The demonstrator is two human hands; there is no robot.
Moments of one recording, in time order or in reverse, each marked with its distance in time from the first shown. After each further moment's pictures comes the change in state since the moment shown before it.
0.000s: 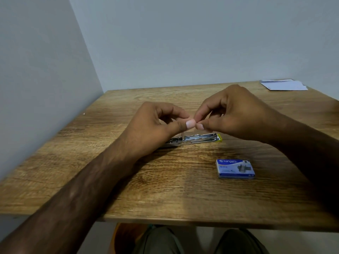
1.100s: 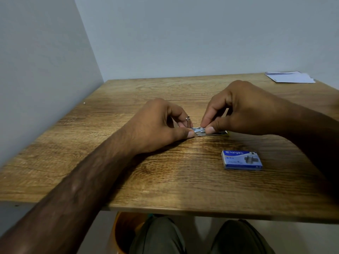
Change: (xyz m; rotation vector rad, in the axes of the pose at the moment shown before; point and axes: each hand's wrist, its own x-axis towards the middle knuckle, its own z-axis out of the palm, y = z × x) left_hand -0.001 -0.001 -0.007 0.313 -0.182 0.017; right_hand 0.001 0.001 -0.003 -0.112 -0.204 0.011
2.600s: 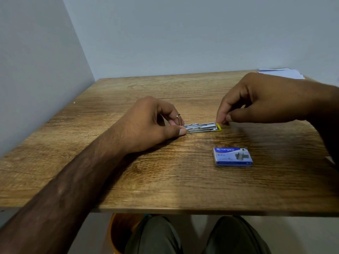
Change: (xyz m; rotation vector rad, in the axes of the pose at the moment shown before) left_hand 0.001 0.000 0.001 -0.027 -0.010 0.018; right_hand -0.023 0.013 -0.038 -0.067 -0.093 0.083
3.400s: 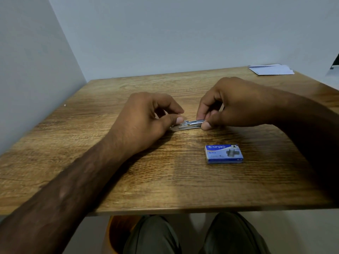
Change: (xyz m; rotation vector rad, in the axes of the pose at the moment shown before) left_hand 0.005 0.004 0.015 0.044 0.233 0.122; right_hand 0.018 -0.005 0.023 -0.086 0.009 0.046
